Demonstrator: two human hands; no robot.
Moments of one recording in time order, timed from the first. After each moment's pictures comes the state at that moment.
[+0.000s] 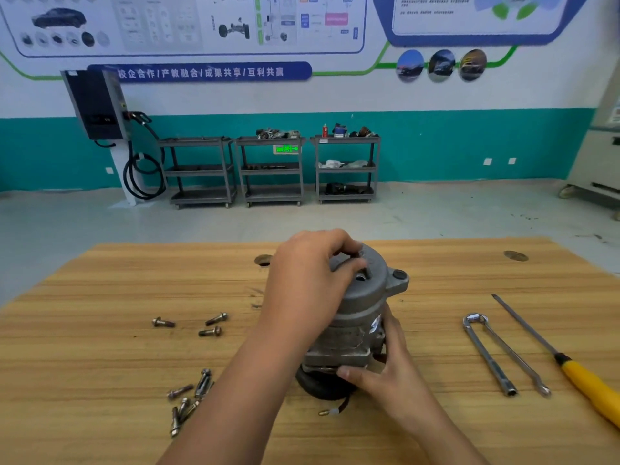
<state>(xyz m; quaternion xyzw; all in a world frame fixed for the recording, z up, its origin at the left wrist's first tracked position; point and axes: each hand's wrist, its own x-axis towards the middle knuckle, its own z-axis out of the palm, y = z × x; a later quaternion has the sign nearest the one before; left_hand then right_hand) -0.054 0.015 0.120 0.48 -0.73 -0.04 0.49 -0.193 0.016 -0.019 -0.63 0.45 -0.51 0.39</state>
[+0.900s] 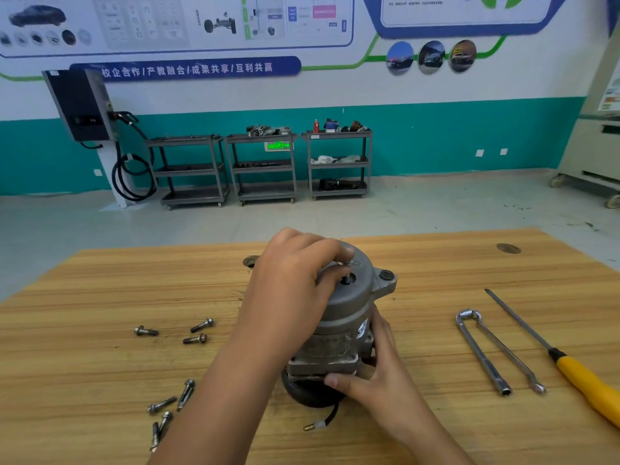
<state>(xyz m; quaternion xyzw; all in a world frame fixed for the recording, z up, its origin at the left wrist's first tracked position) -0.051 0.008 0.116 0.42 -0.79 0.06 0.44 -0.193 0.013 -0.022 -0.63 0.43 -0.52 0.40</state>
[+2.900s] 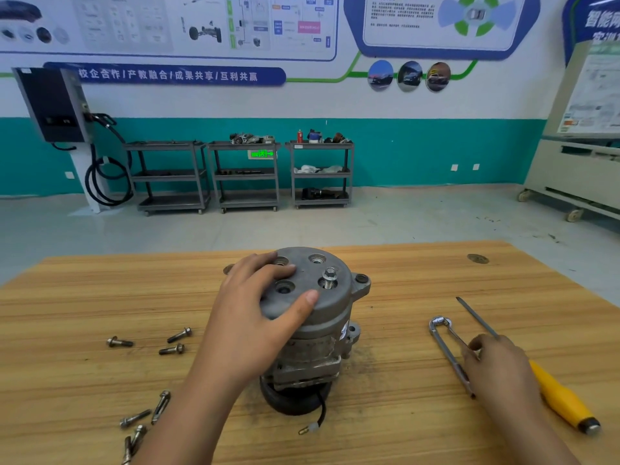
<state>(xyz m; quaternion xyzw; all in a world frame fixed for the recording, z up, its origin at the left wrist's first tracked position) -0.030 0.010 0.088 0.50 -0.72 -0.13 0.45 -0.343 0.005 -0.017 -0.46 0.87 -0.18 -0.02</state>
